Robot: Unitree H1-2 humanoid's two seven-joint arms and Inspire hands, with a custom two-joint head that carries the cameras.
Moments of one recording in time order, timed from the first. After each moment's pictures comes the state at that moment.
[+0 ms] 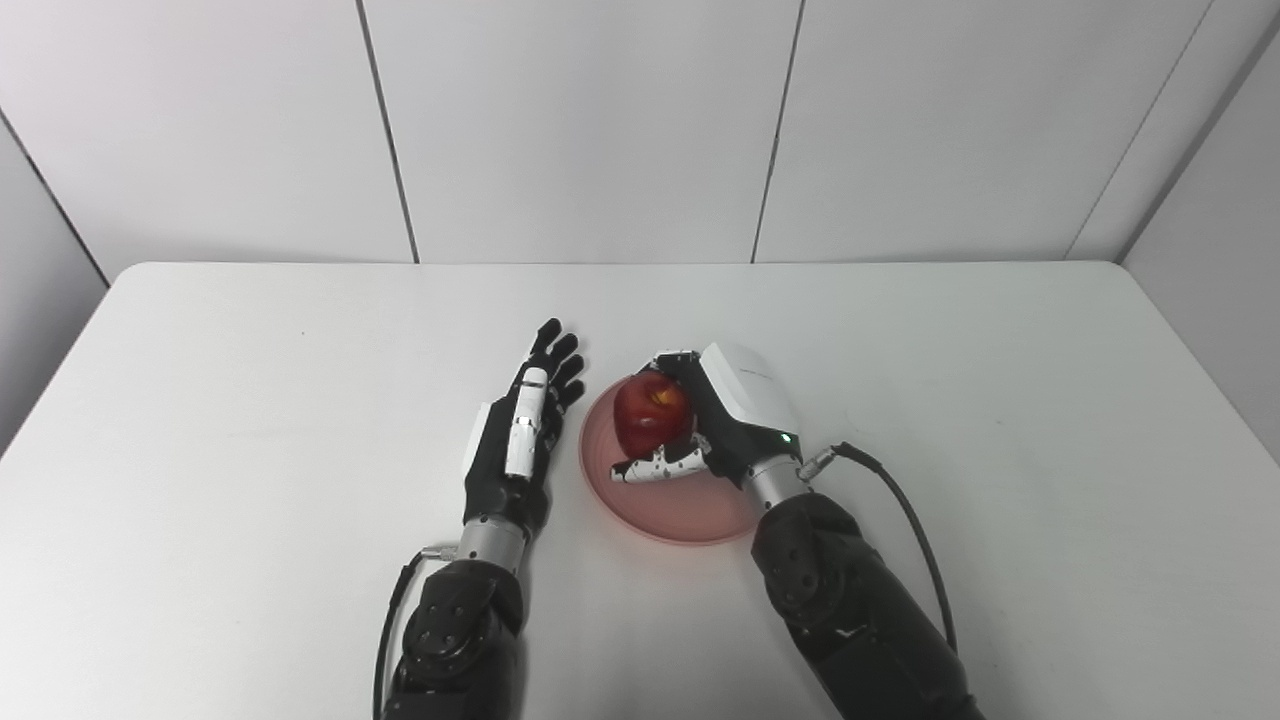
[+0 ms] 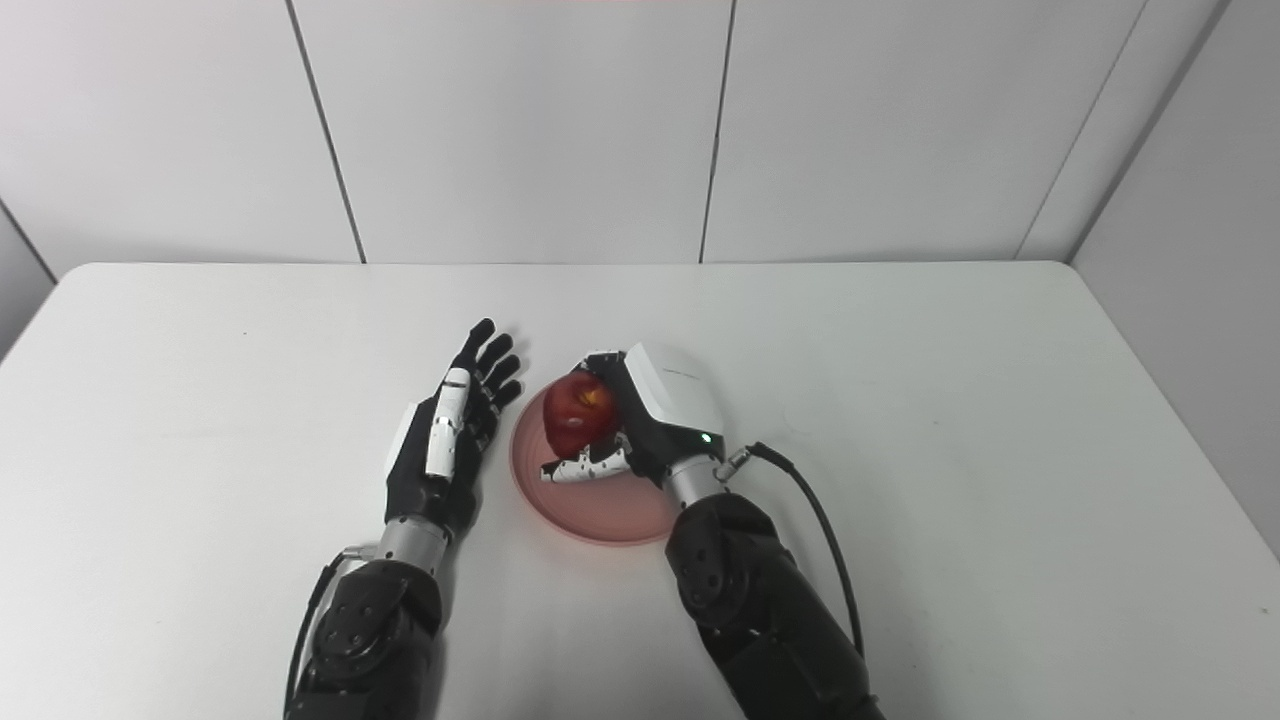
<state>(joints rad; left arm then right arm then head) -0.27 -0.16 -0.06 0.24 -0.10 -0.01 -0.07 -0.38 -0.12 0.41 0.08 -0.75 0.26 -0.03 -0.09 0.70</state>
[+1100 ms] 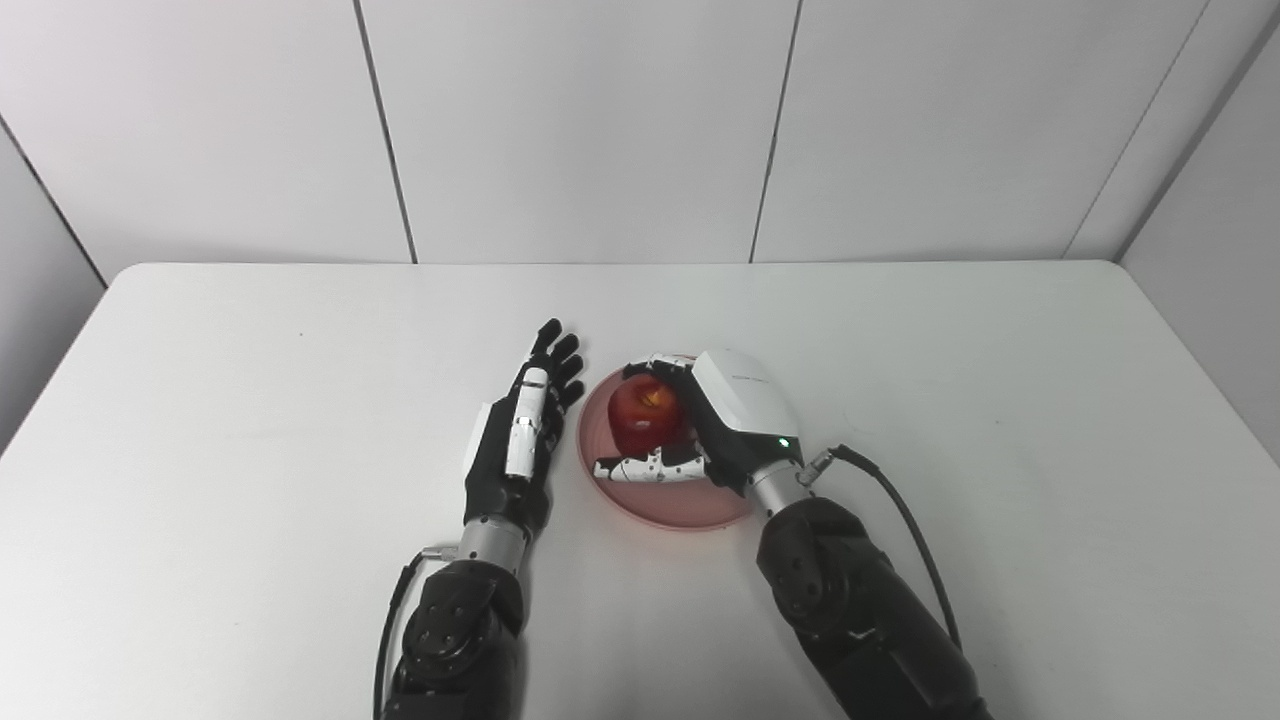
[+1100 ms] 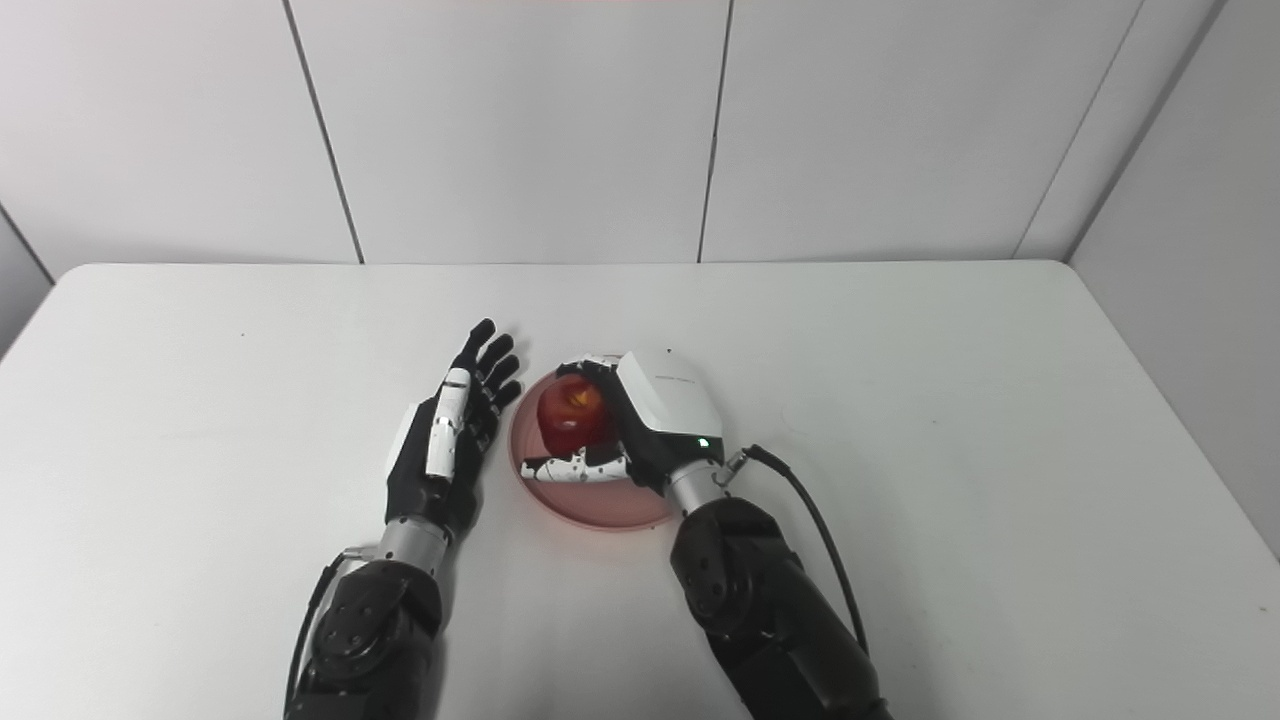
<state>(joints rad) -0.27 -0.16 -0.06 0.23 -0.11 0.00 -0.07 -0.38 -0.14 0.42 0.05 -0.80 0.25 0.03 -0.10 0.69</state>
